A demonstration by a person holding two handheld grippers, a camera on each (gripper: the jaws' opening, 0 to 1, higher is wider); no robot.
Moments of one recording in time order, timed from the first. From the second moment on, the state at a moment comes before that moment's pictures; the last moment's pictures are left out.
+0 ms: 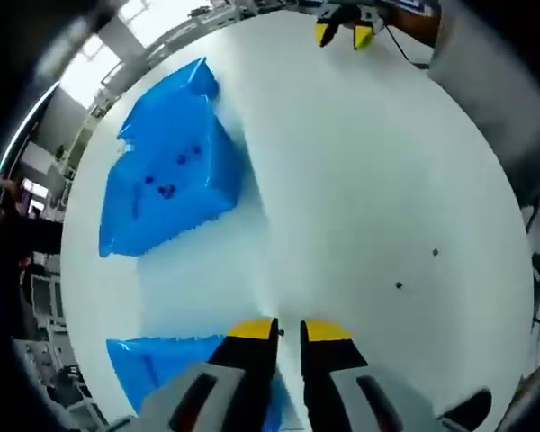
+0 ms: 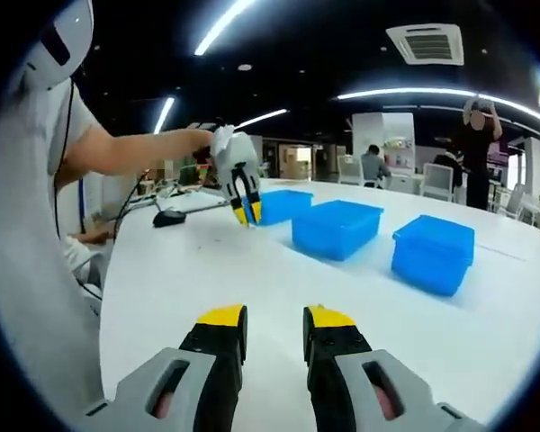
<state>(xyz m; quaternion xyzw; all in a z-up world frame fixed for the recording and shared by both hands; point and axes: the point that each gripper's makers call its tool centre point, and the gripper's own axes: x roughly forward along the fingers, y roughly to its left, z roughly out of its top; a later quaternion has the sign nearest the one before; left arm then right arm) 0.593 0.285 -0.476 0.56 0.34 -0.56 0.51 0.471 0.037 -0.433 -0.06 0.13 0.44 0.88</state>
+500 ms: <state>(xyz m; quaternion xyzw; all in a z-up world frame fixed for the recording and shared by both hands) 0.592 0.290 -0.480 0.59 0.36 -0.55 0.46 0.473 0.039 -0.435 -0.06 0.14 0.45 0.88</state>
